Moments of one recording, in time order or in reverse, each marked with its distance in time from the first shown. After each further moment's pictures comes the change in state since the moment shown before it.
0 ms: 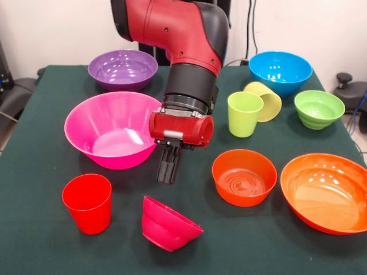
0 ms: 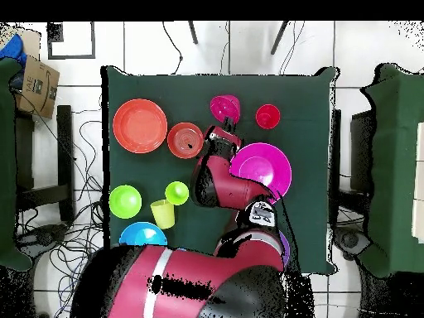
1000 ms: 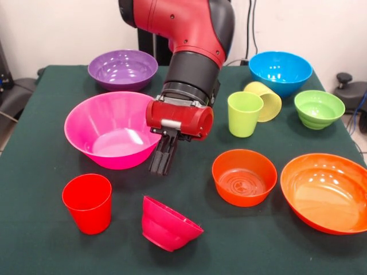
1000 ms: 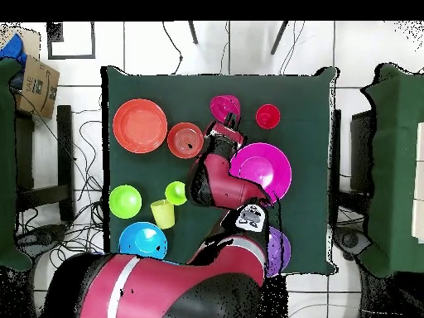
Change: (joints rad) arm 0.080 -0.005 -0.095 0.000 0.093 -0.035 0.000
